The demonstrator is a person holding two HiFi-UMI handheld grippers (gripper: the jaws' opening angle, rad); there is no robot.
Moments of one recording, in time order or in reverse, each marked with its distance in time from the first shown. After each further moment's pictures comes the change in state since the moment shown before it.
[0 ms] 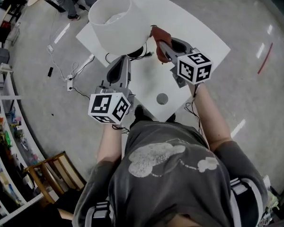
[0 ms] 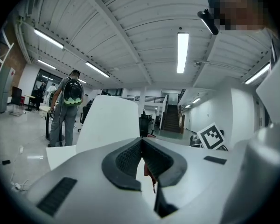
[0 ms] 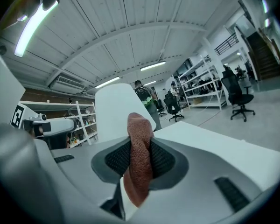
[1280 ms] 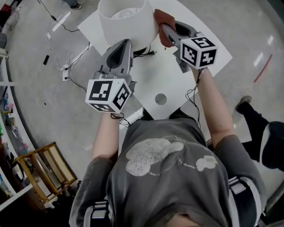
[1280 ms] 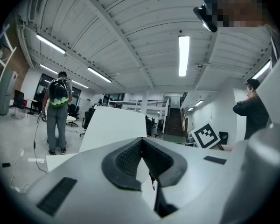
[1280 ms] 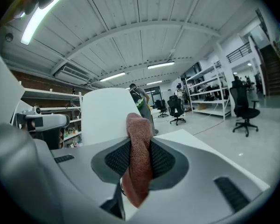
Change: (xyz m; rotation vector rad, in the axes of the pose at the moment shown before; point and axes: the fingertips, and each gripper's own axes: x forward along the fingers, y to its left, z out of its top) left arm 0.022 0.016 0.034 0.016 -0.063 0.028; right arm 0.042 -0.010 0.055 -0.132 0.021 0.015
